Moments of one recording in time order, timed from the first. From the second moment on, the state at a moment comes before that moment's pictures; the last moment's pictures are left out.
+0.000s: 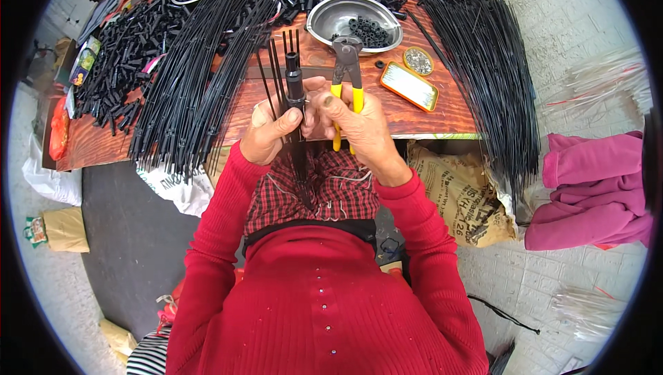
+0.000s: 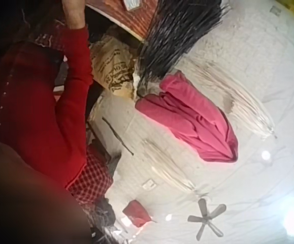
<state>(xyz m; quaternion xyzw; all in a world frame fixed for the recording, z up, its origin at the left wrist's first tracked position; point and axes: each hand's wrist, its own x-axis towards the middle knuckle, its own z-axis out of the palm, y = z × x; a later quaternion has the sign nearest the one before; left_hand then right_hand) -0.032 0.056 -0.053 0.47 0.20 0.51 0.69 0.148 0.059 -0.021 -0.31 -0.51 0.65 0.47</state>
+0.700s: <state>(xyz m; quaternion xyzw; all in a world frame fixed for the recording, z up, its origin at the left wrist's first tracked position) -0.031 0.060 -0.062 0.45 0.16 0.55 0.69 0.204 0.065 0.013 -0.36 -0.70 0.61 0.13</state>
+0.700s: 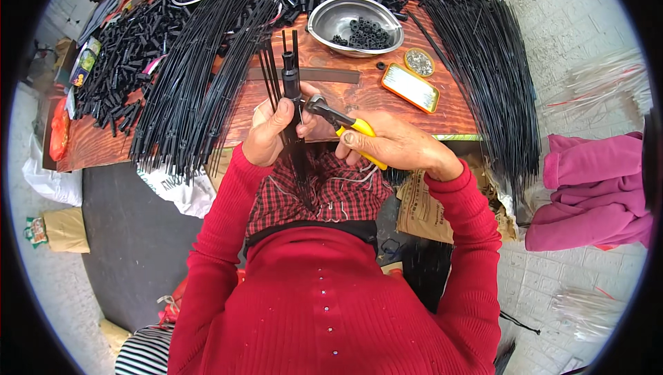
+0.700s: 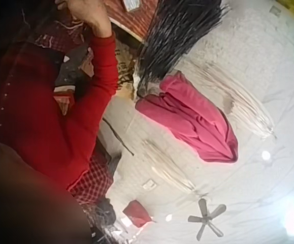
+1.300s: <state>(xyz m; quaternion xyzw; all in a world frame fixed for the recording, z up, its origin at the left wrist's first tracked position) -0.028 0.055 -0.061 0.45 0.18 0.55 0.67 0.195 0.066 0.019 -0.37 -0.69 0.62 0.10</state>
